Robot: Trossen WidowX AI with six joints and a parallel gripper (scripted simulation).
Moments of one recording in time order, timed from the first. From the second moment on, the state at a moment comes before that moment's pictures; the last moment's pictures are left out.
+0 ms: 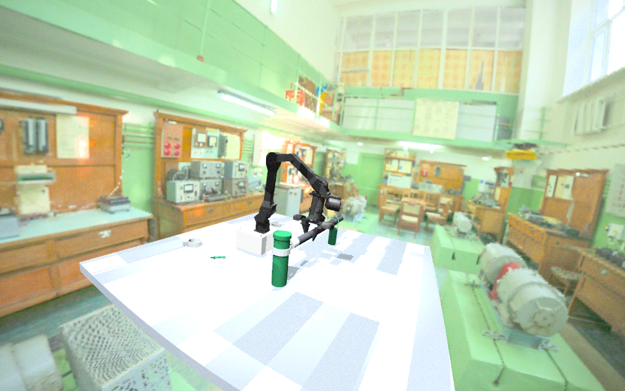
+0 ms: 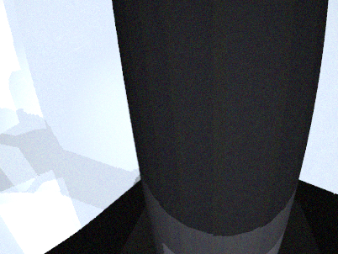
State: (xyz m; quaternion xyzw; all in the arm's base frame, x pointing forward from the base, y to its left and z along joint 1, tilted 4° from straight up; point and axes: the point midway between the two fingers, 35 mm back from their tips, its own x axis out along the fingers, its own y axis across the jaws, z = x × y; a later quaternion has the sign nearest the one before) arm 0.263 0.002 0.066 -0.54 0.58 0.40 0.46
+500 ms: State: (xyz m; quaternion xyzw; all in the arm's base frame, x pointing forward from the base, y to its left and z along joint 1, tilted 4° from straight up) arm 0.260 -0.007 0.071 -0.55 0.58 0.39 0.46
